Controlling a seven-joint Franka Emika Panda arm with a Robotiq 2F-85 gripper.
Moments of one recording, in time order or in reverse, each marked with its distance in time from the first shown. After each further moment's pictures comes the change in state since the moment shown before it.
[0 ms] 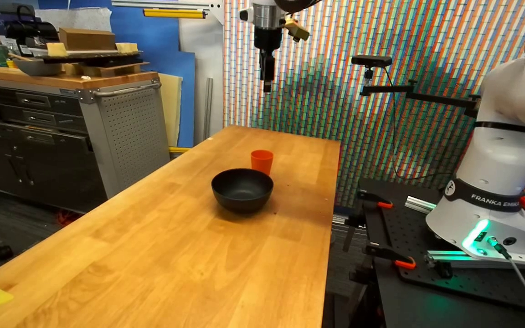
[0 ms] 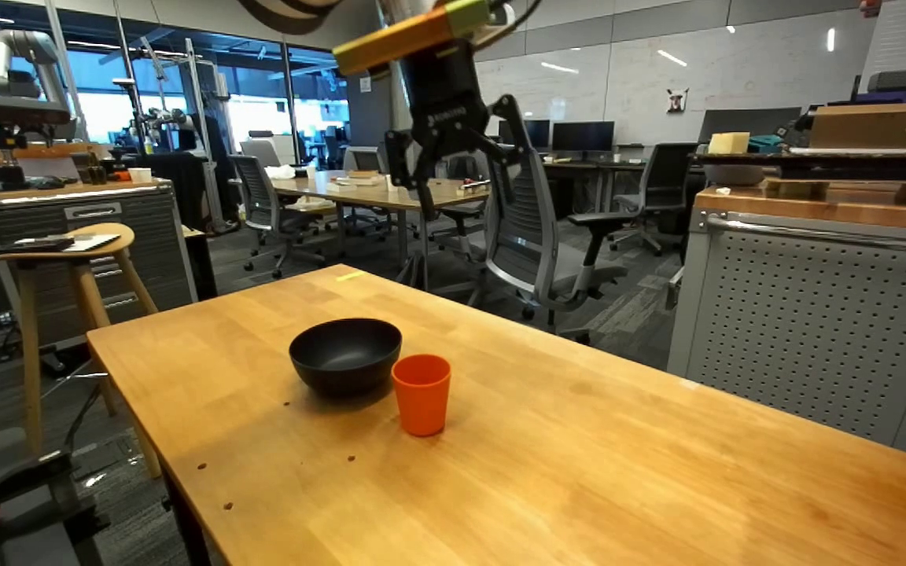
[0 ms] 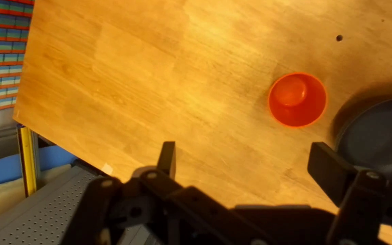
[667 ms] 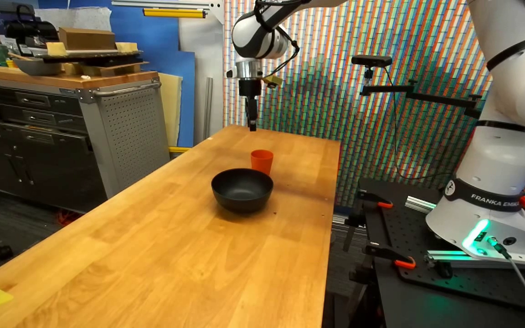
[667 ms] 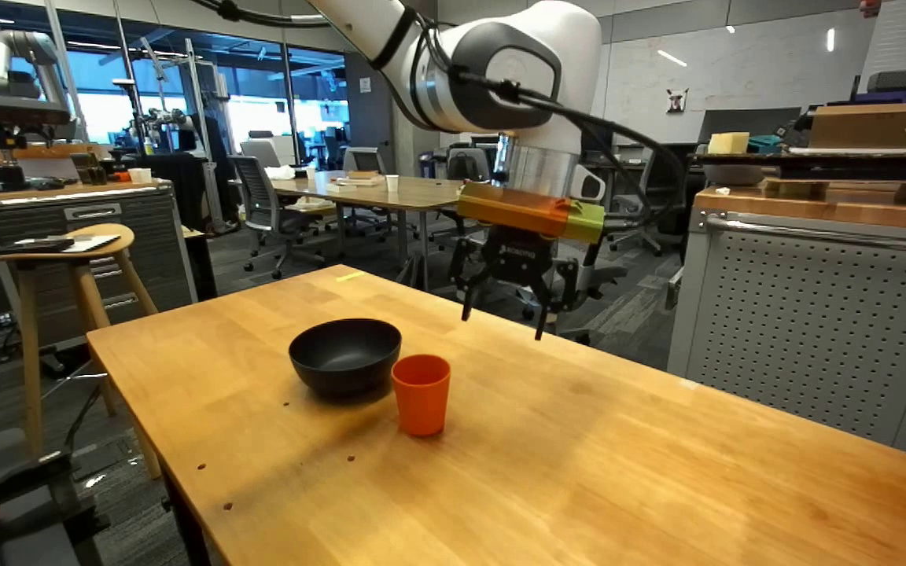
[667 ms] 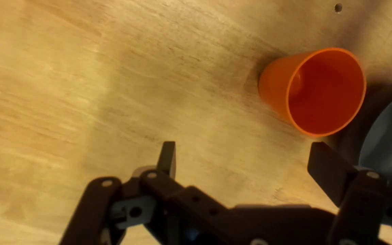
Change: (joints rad) arm -0.218 0.494 0.109 0.393 0.380 -0.169 -0.321
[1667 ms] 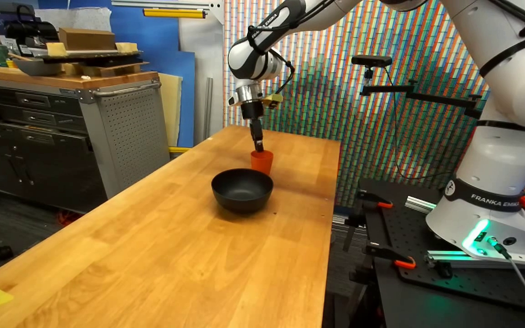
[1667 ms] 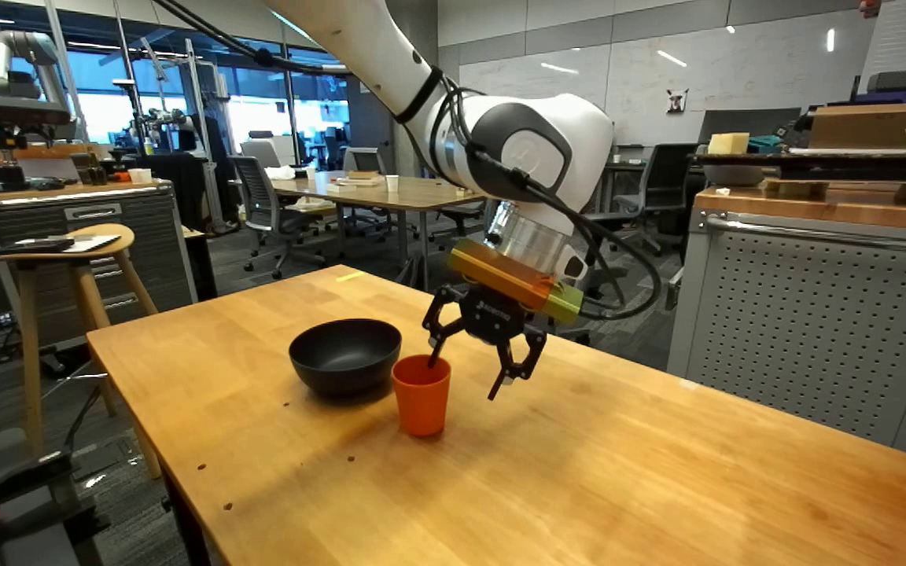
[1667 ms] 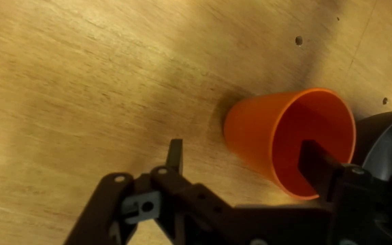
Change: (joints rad) arm -0.030 0.139 0.032 0.068 0.038 -0.156 -0.011
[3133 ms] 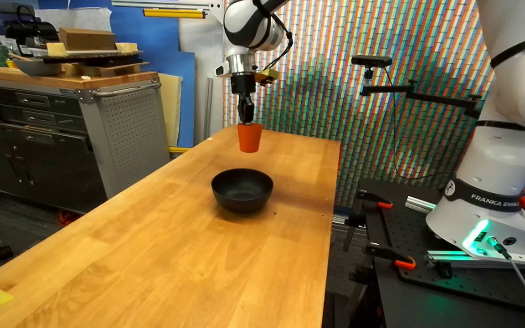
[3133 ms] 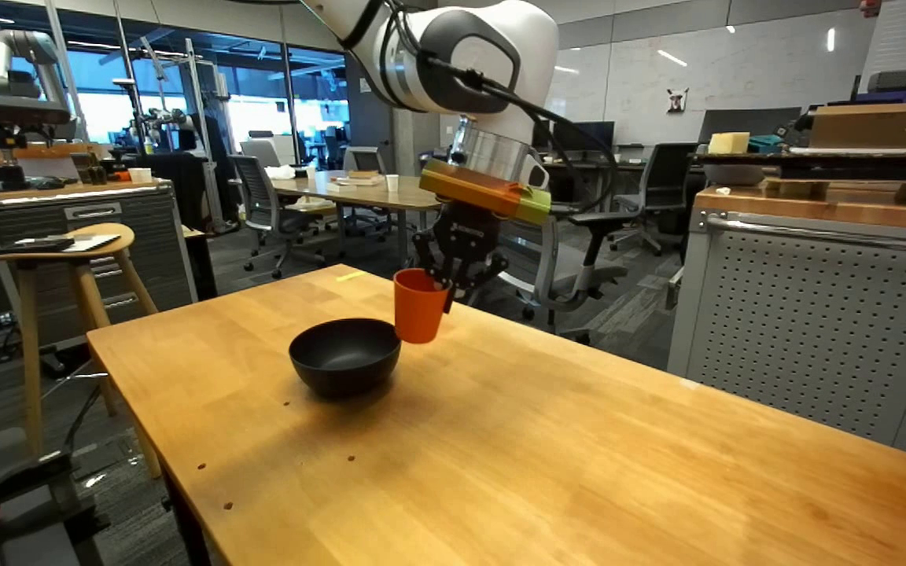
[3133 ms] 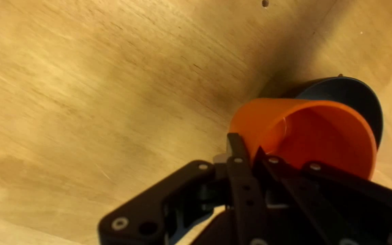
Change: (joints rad) arm 0.059 -0.206 0.043 -0.110 -0.015 0.056 -0.057
